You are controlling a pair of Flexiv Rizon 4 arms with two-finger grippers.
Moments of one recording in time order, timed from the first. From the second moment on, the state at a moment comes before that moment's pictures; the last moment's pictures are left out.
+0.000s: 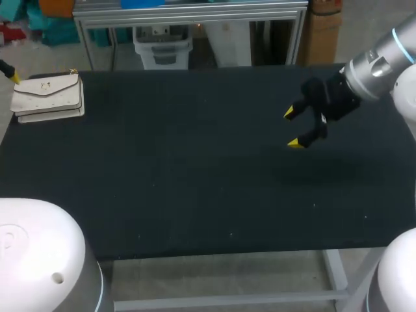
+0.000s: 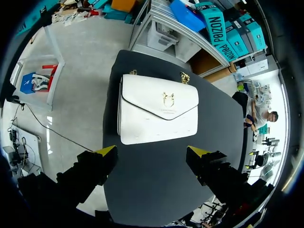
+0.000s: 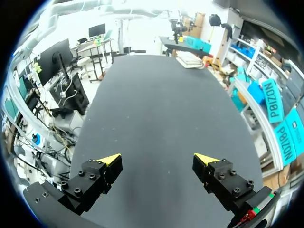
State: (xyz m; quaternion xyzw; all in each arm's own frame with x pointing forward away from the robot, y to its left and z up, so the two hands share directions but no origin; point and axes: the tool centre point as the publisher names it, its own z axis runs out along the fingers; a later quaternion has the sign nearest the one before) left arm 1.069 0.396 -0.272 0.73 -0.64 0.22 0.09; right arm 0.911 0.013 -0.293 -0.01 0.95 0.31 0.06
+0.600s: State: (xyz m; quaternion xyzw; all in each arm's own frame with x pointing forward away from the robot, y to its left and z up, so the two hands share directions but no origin) left arm 1.086 0.424 -0.310 0.73 -0.64 0.23 0.10; right arm 0.906 0.012 -0.297 -0.03 0.95 0.32 0.05
